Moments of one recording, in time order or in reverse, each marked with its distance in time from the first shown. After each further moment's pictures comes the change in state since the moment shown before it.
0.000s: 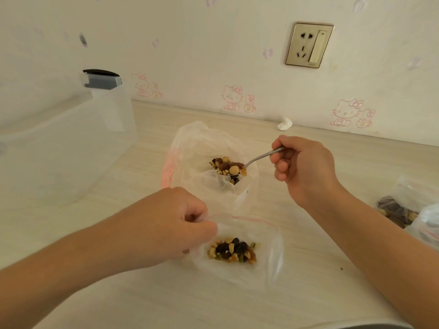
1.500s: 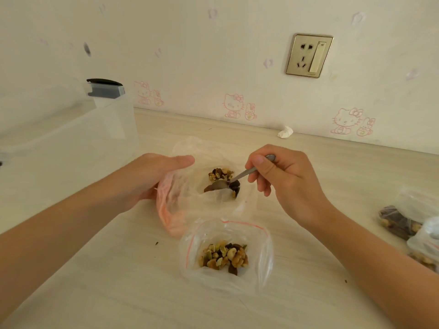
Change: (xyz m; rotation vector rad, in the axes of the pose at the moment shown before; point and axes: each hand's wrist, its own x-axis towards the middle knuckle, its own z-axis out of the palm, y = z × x) left_hand 0.073 -0.049 -0.048 -0.627 0.181 -0.297; right_hand -0.010 0.016 0.002 -0.478 -0.390 -0.514
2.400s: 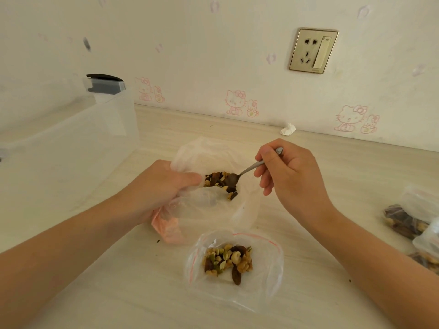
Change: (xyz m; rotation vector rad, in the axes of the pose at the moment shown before) left_hand -0.013 -0.005 0.031 -0.023 0.108 0.054; right_hand 0.001 -0.001 0.007 -0.154 0.190 0.130
